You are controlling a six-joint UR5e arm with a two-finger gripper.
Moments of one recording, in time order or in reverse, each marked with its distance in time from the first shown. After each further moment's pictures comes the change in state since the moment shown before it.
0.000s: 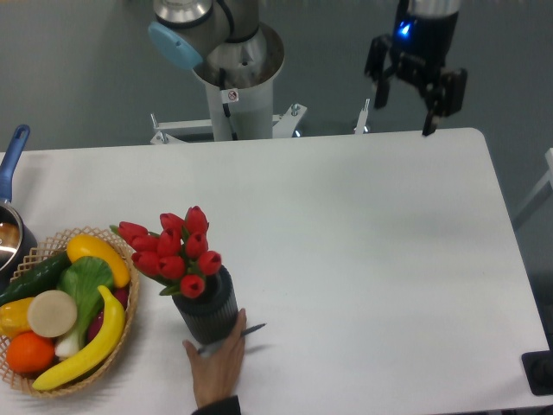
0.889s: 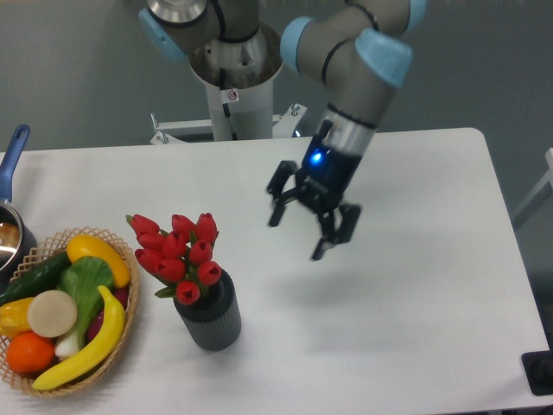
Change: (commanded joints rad) arm -0.241 -0.132 -0.229 0.601 -0.225 -0.551
